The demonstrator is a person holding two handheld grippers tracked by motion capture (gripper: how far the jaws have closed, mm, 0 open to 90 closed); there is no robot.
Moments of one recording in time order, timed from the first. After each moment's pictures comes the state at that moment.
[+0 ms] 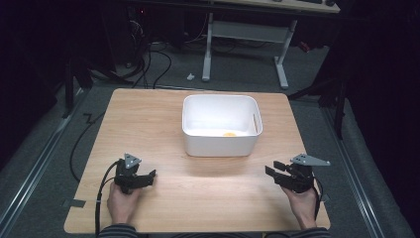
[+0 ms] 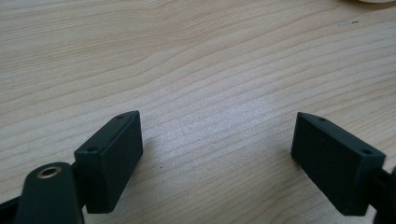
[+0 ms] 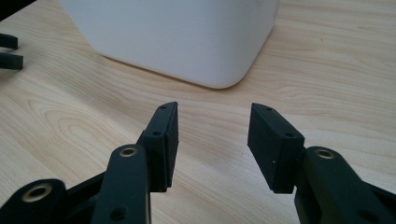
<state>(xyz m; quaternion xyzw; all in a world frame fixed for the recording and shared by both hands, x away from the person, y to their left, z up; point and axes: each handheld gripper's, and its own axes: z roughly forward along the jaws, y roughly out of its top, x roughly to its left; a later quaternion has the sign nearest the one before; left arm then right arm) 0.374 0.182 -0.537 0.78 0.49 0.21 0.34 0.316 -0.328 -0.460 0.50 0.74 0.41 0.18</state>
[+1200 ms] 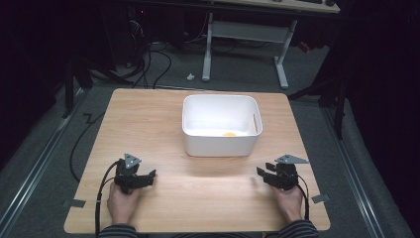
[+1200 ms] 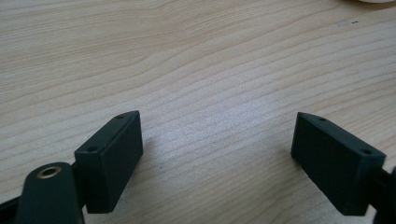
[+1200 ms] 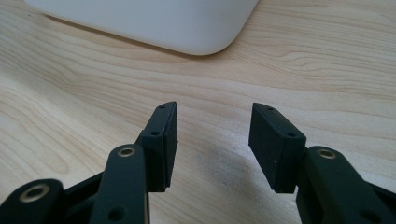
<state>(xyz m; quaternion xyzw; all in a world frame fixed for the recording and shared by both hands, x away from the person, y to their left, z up) 0.374 0.181 -0.537 0.78 0.49 0.21 0.34 0.345 -0.312 -0.510 0.51 0.76 0.36 0.19</state>
